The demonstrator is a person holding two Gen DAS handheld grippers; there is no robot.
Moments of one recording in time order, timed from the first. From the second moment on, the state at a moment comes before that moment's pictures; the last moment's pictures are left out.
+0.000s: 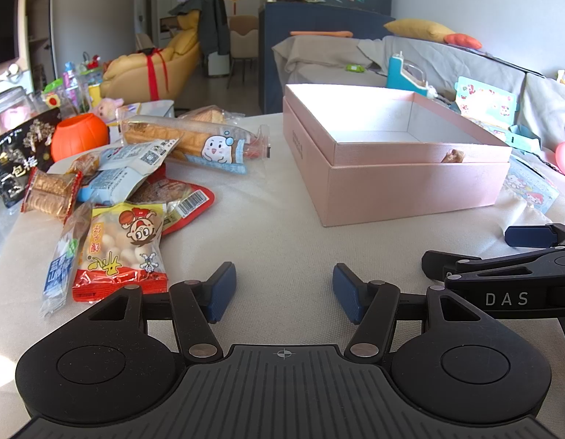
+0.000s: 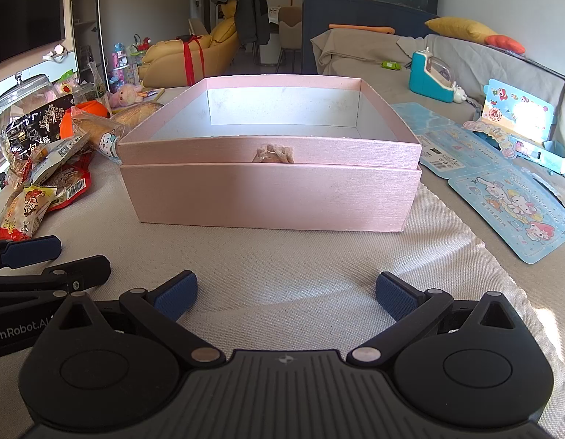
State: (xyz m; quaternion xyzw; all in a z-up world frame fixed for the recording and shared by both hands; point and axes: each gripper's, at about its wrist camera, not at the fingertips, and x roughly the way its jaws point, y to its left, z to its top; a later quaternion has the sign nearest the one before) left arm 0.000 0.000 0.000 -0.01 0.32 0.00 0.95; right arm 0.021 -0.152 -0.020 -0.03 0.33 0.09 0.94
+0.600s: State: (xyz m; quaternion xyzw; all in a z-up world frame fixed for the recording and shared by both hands) left arm 0.000 -0.001 0.000 -0.01 0.32 0.00 0.95; right arm 0.021 -0.152 -0.020 -0.03 0.33 0.09 0.94
